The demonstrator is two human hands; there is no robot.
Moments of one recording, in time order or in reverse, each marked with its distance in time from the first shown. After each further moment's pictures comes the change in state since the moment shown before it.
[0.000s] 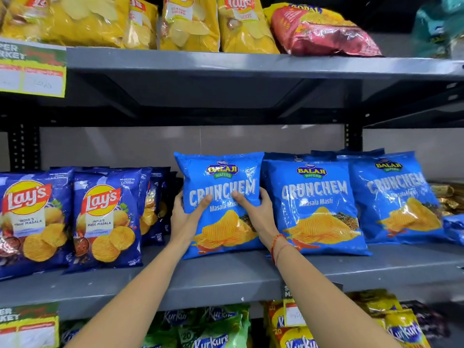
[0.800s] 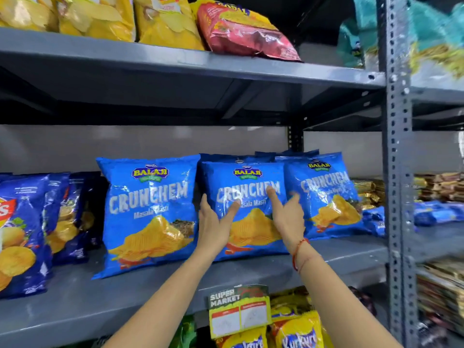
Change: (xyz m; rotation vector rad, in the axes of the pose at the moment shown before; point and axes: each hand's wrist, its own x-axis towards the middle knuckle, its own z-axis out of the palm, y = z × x) left_hand -0.070 0.015 0.178 0.272 -0.249 -0.037; right_hand -0.012 -0.063 -0.164 -0.656 0.535 0.112
